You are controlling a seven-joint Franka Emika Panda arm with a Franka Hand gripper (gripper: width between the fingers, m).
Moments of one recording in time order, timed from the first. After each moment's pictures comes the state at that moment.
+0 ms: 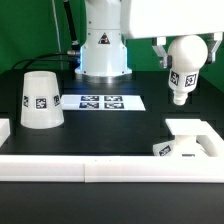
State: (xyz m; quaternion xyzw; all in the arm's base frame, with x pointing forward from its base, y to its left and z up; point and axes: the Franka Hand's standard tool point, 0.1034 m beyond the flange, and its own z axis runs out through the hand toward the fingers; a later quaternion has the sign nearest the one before) arm 0.569 0.100 0.144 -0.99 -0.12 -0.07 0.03
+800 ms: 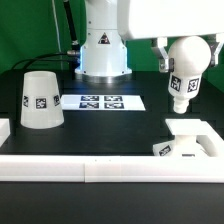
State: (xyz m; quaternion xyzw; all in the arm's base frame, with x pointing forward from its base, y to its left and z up) arm 0.618 0.090 0.146 -0.98 -0.16 -0.09 0.03
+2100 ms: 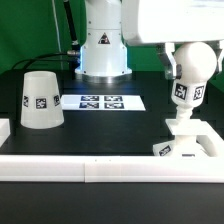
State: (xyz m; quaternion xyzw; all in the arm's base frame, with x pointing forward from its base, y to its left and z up) arm 0.624 0.097 0.140 -0.97 -0.21 -0.12 0.02
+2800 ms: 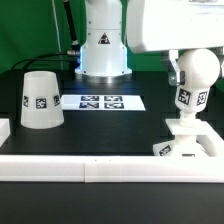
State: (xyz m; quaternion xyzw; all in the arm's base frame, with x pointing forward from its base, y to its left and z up) arm 0.622 0.100 0.132 -0.97 -0.22 -0.12 0.02
